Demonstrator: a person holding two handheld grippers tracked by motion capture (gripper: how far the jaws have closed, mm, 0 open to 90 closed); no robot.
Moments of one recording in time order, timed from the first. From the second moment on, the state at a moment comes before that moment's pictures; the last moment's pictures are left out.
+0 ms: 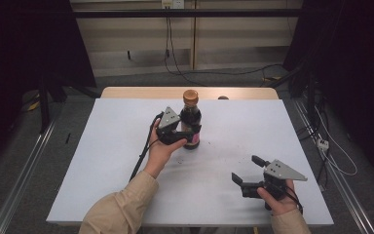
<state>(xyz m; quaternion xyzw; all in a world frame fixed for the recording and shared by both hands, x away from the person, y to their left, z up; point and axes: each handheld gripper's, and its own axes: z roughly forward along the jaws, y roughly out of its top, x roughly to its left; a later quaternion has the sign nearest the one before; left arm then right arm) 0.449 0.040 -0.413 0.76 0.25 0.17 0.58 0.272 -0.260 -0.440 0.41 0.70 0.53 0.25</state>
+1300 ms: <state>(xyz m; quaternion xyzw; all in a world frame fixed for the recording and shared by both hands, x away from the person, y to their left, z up) 0.448 0.039 -0.413 0.76 0.25 0.17 0.58 0.350 -0.225 -0.379 0.44 0.69 0.53 0.23</state>
